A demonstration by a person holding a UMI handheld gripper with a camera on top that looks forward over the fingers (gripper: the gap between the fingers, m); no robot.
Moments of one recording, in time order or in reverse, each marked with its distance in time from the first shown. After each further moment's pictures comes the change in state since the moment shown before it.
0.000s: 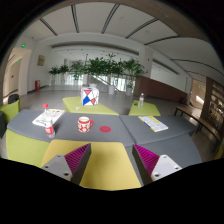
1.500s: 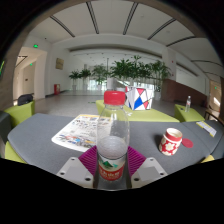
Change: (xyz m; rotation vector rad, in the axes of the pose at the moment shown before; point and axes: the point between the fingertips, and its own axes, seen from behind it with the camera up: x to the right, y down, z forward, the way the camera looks) arm -0.430 -0.024 0.278 0.073 -0.237 0.003
